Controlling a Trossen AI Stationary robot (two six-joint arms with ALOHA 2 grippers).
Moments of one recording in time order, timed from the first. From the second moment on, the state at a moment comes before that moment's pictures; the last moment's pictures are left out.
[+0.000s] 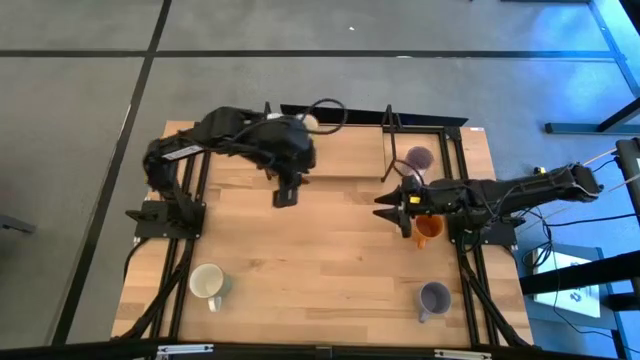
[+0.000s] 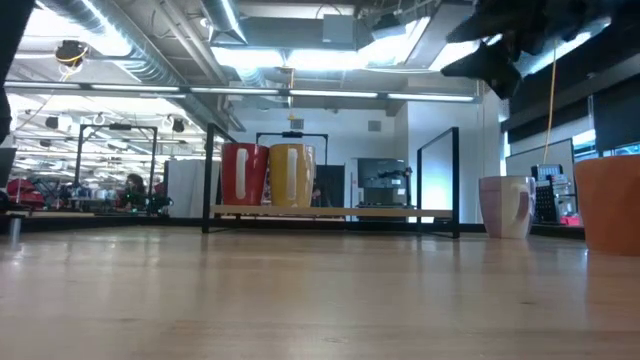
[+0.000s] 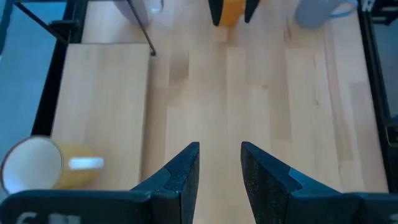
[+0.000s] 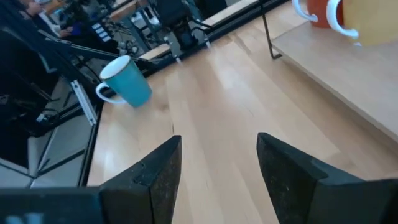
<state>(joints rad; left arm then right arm) 0.02 1.77 2.31 -1.48 -0.05 0.01 0.14 0.88 0.57 -0.05 0.16 0.53</state>
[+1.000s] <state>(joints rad) -0.50 1.11 1.24 -1.39 0.10 -0.80 0.23 1.11 0.70 -0.05 0.25 0.68</state>
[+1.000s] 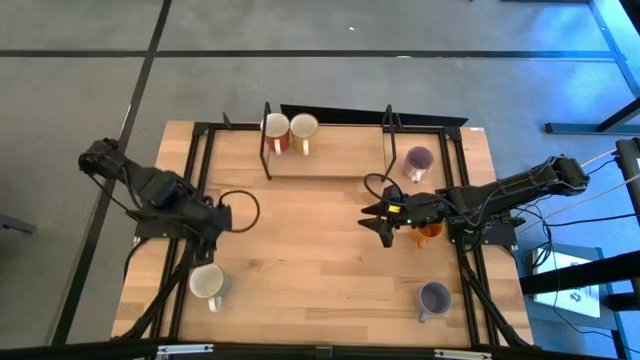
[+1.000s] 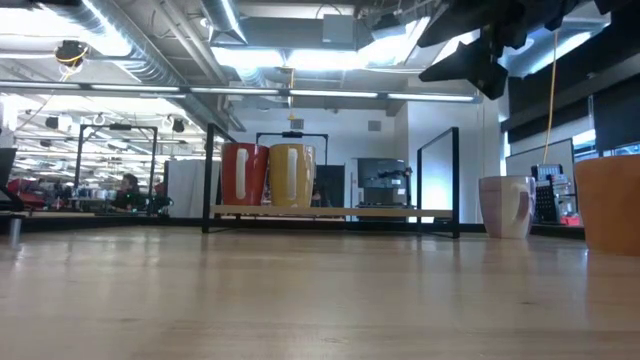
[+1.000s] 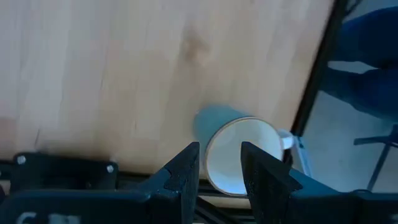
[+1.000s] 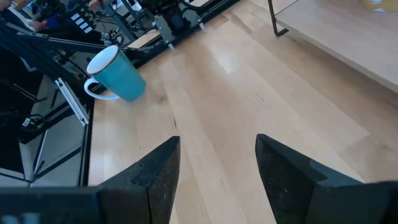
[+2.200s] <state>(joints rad) -0.83 1.20 1.01 -1.25 -0.01 -1.05 0.23 1.14 0.69 -0.06 0.28 0.68</state>
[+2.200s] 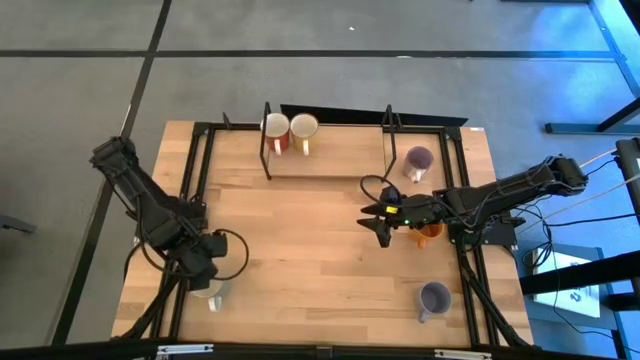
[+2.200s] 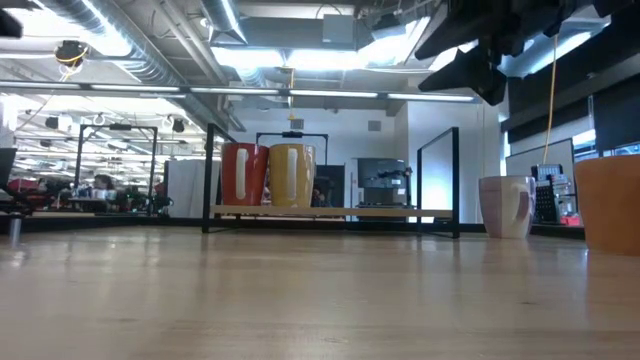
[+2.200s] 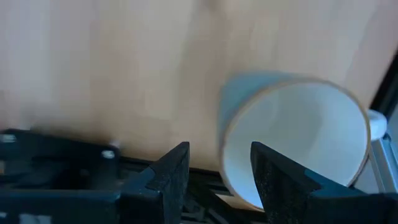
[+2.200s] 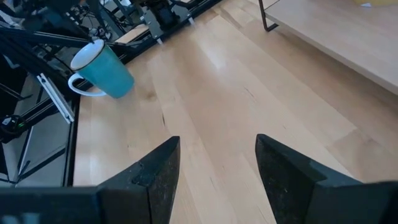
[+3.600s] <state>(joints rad) -0.56 1.23 0.98 -0.99 -0.04 -0.70 0.23 1.12 0.69 -0.06 0.16 0.52</state>
